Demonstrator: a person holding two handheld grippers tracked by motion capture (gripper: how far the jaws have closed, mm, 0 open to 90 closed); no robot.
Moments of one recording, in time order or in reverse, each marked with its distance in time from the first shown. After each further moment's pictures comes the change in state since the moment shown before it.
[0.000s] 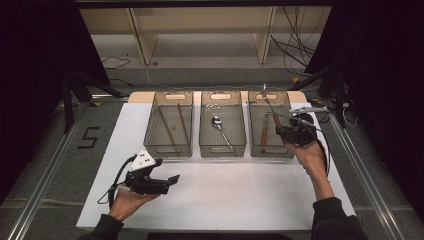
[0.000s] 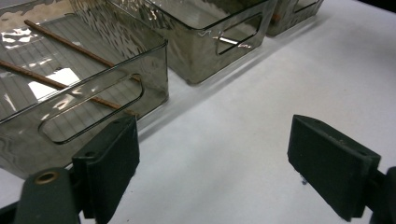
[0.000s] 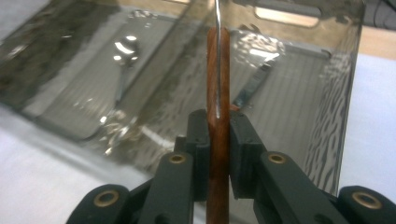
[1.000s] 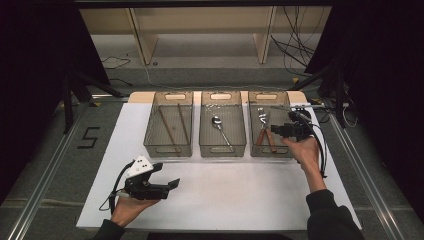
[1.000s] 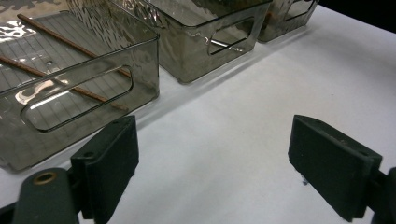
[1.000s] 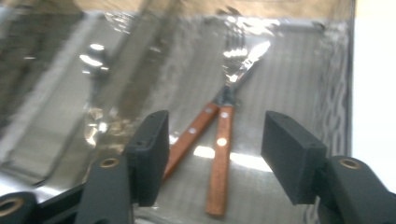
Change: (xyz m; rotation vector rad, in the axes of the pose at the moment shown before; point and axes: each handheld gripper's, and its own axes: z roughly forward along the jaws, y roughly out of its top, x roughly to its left) left arm -0.005 -0.012 -0.002 -0.040 -0.015 -0.042; right arm -0.015 0.005 0.028 0.031 -0.008 0.154
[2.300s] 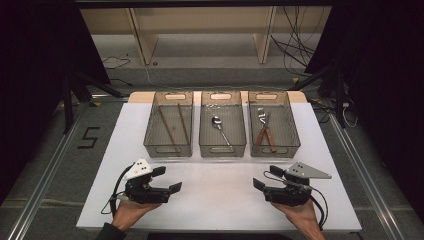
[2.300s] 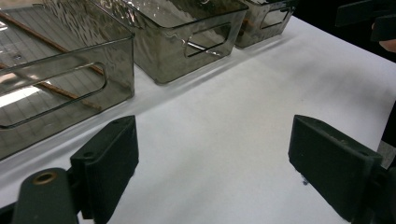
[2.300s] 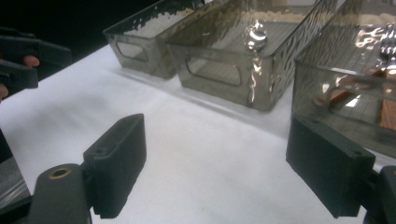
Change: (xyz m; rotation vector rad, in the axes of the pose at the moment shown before) left arm -0.009 -0.003 -0.003 -0.013 -0.070 -0.037; right arm 0.070 -0.144 -0.068 -0.249 0.343 -0.206
